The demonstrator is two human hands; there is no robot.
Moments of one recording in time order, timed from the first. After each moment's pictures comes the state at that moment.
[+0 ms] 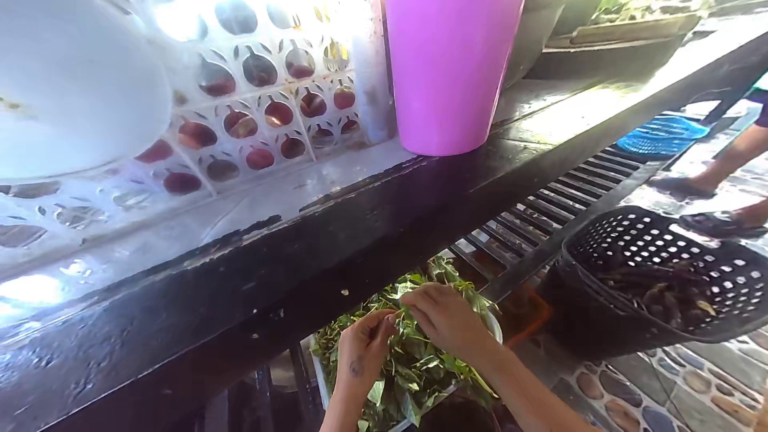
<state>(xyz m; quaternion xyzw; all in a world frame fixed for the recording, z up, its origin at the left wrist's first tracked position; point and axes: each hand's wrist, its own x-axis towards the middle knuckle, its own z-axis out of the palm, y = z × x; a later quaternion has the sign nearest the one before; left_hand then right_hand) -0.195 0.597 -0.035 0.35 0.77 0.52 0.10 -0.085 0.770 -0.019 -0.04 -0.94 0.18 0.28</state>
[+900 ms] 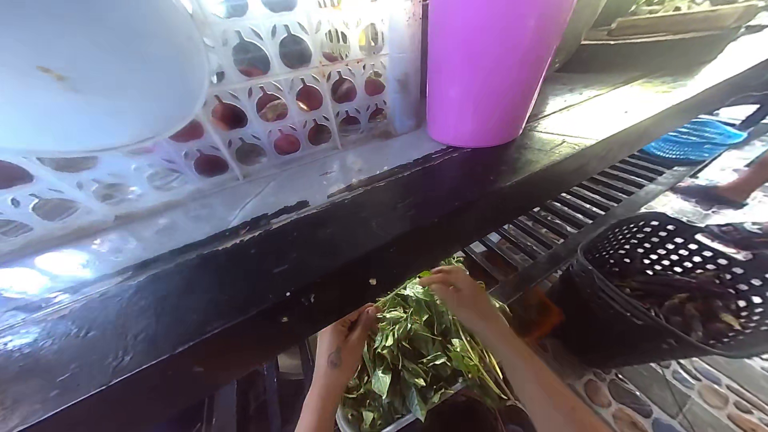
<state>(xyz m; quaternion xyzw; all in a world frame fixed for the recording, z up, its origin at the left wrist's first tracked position) -0.220 0.564 -0.027 0.32 0.79 0.51 0.08 -0.092 0.789 0.007 -0.27 -0.80 0.51 0.16</state>
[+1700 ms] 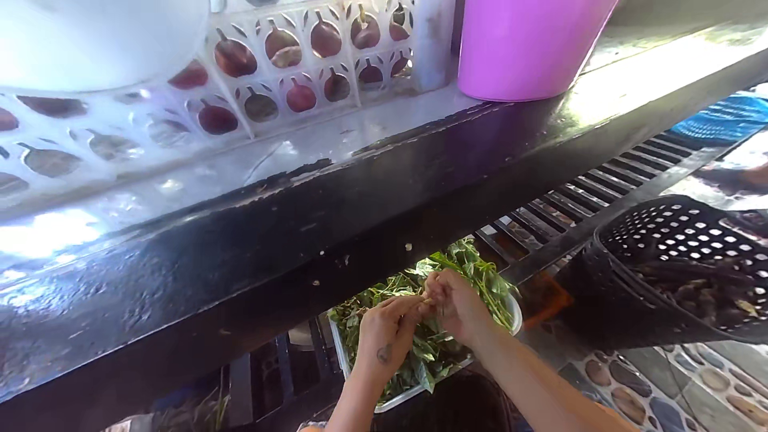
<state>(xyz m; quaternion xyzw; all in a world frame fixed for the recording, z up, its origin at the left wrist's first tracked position) -0.180 0.584 -0.034 0.42 0.78 0.46 0.03 -0.108 0.735 -0.004 -0.30 -0.41 0.85 0.12</state>
